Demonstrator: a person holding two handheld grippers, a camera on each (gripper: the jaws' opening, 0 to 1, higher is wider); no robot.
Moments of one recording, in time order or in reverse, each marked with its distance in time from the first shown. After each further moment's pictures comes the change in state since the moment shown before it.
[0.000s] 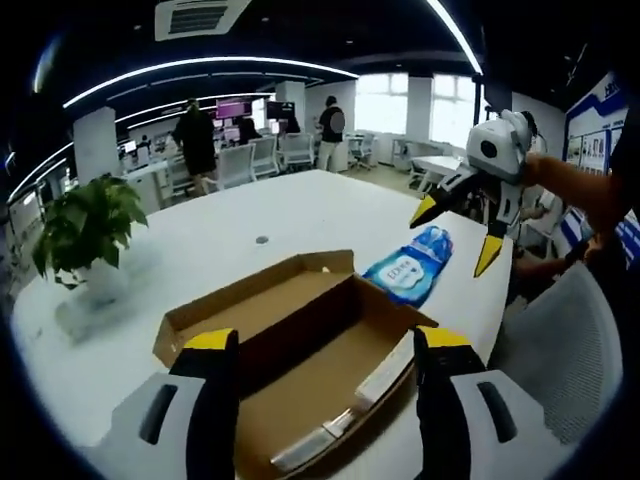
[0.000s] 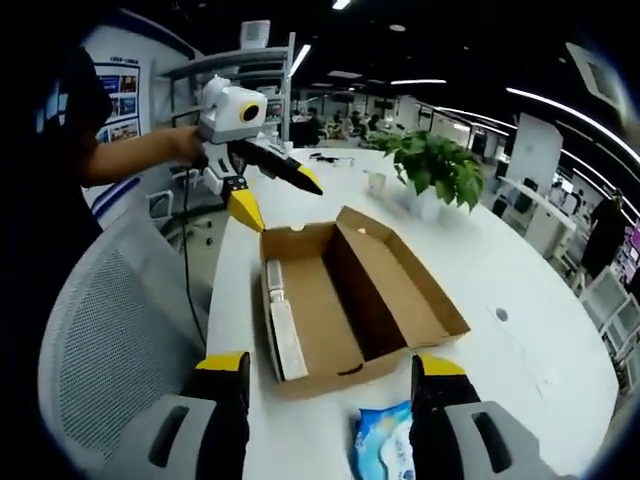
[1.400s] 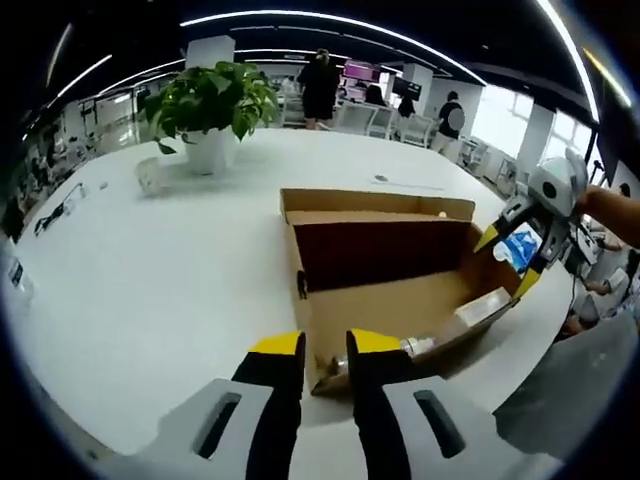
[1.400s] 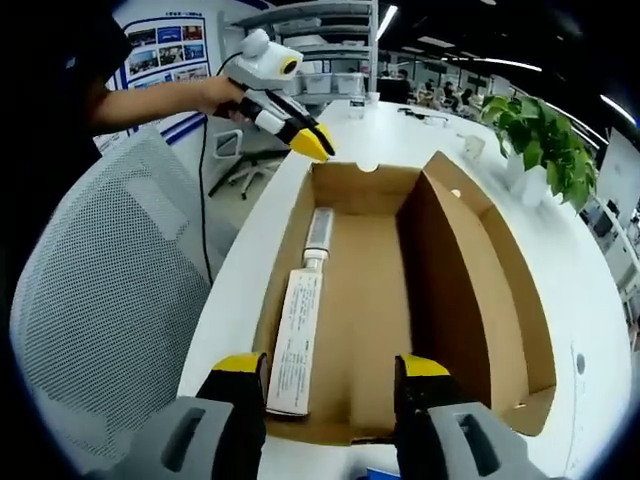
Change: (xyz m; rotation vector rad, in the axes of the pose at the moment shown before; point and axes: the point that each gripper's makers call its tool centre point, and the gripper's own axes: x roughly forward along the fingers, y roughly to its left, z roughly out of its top) left arm -0.042 0.081 -0.124 -0.399 0.120 0.360; right arm 0.113 0.017 -0.038 -0.203 0.186 0.304
